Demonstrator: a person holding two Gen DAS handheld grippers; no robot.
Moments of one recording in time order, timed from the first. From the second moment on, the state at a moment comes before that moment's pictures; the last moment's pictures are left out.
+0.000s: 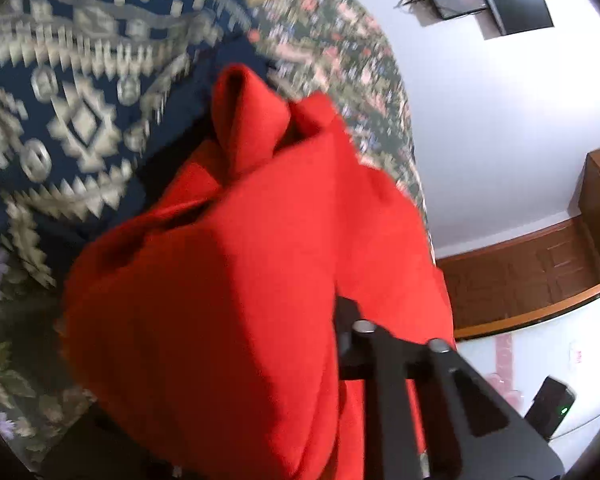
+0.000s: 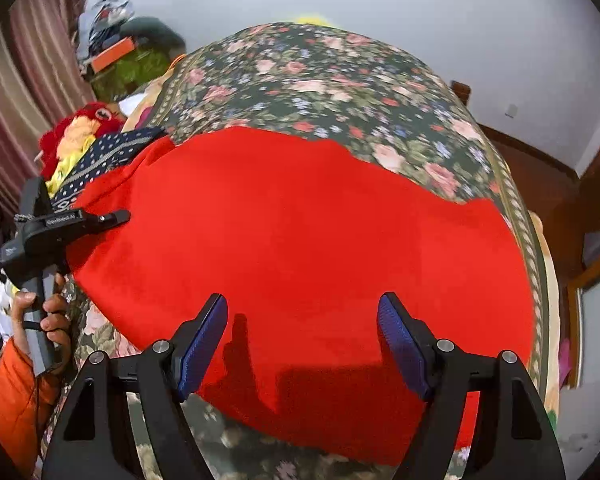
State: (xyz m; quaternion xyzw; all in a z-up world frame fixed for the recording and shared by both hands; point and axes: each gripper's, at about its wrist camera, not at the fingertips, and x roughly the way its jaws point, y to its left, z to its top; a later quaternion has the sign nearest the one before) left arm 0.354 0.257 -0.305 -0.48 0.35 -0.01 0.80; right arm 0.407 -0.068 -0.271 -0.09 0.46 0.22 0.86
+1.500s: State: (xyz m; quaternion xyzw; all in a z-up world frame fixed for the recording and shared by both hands) left arm 0.402 -0.101 -0.229 0.02 0.46 -0.24 0.85; right arm 0.330 -0.265 -0.233 0.04 0.40 0.10 0.91
